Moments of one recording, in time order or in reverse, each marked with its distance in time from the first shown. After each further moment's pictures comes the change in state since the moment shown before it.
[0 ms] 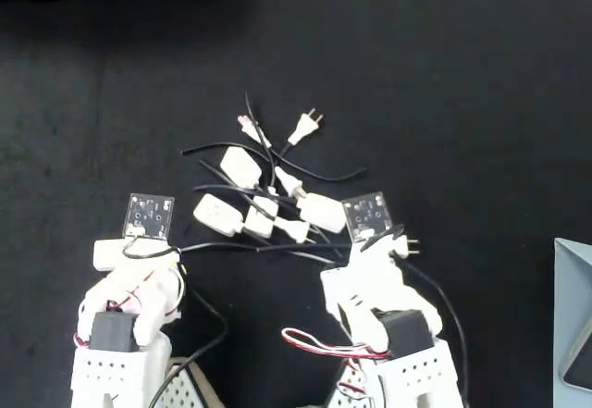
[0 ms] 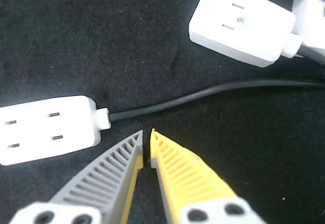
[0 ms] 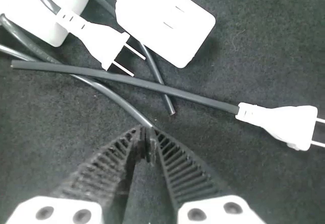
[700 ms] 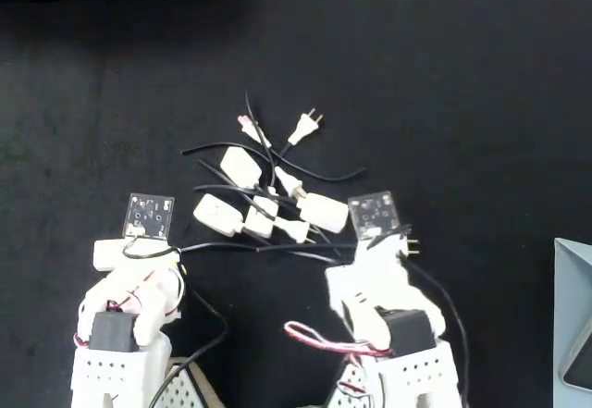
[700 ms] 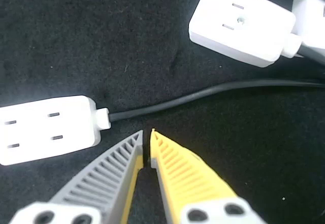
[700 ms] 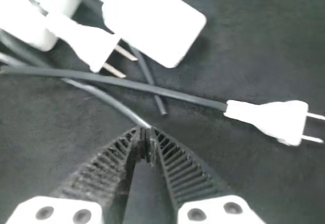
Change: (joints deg) left arm 0.0 0.0 0.0 0.0 0.0; right arm 4.6 0.0 0.0 -0.2 0.0
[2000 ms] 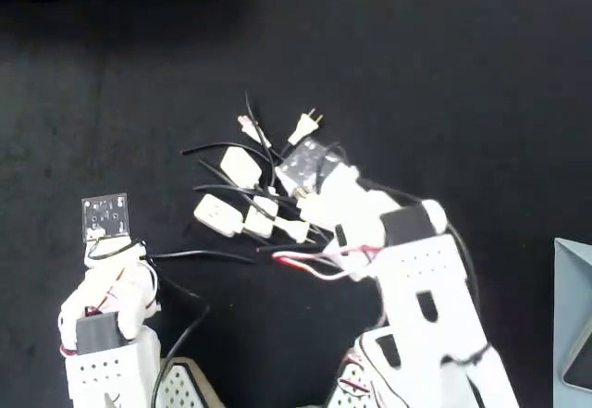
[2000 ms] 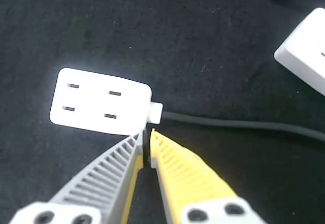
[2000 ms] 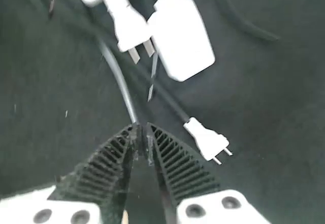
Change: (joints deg) left arm -15.5 0.0 0.0 0.0 -0.1; right arm -1.2 61.5 -46.5 5.3 41.8
